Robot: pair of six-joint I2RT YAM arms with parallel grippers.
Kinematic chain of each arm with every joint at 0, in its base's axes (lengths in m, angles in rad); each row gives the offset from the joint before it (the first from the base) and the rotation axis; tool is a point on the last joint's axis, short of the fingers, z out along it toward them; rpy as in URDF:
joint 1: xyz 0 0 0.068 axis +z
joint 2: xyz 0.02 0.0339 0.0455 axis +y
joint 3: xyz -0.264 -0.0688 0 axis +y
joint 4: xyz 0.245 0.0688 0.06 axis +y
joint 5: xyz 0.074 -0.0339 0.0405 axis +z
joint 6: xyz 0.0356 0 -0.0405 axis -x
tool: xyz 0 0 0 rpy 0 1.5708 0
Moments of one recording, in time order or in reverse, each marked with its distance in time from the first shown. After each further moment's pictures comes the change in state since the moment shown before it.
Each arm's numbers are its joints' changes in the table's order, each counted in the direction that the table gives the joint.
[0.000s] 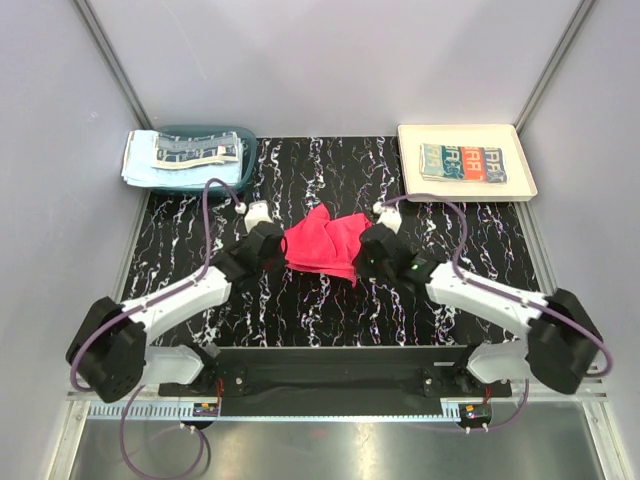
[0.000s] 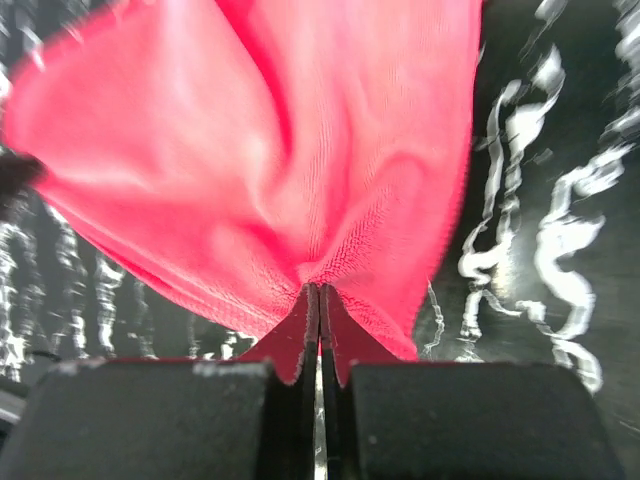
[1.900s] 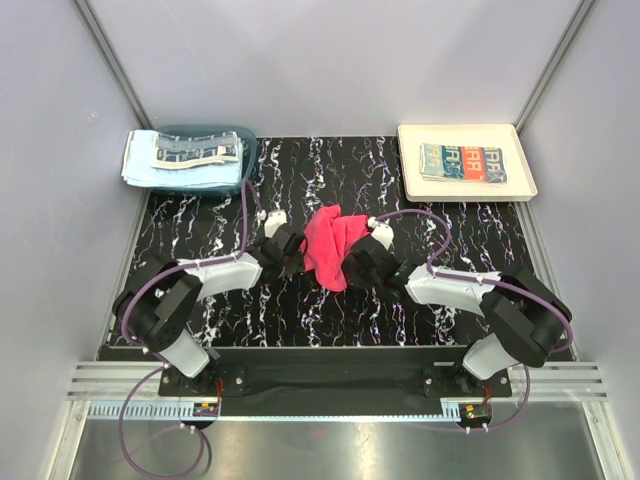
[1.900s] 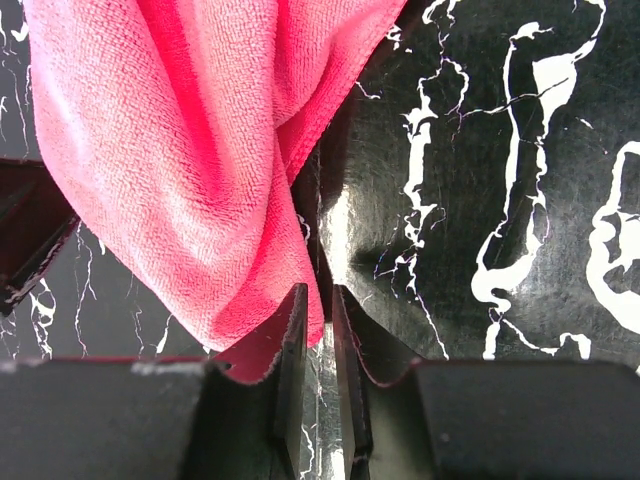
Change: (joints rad) left arm -0.021 0.306 -0.061 -0.057 -0.030 0.064; right arm -0.002 0.156 0.069 -0.175 -0.016 -0.070
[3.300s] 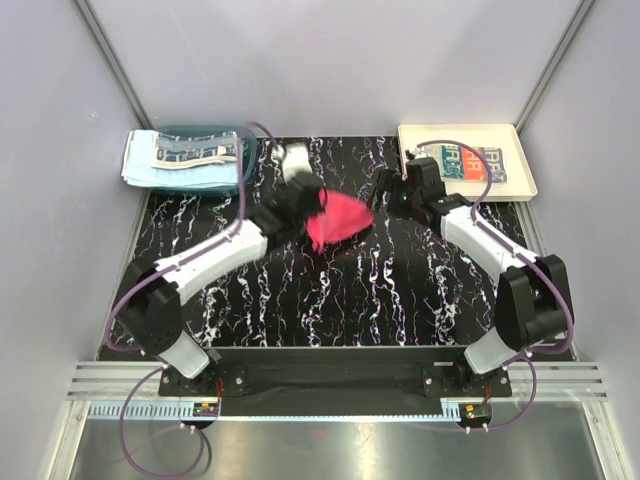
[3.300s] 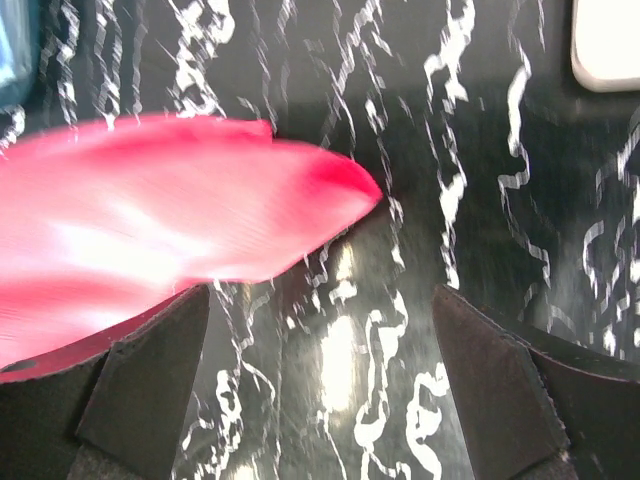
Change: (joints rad) left arm -0.042 -0.011 -0.536 0.100 0.155 -0.203; right arm -0.475 0.059 -0.443 0.240 0.317 0.351
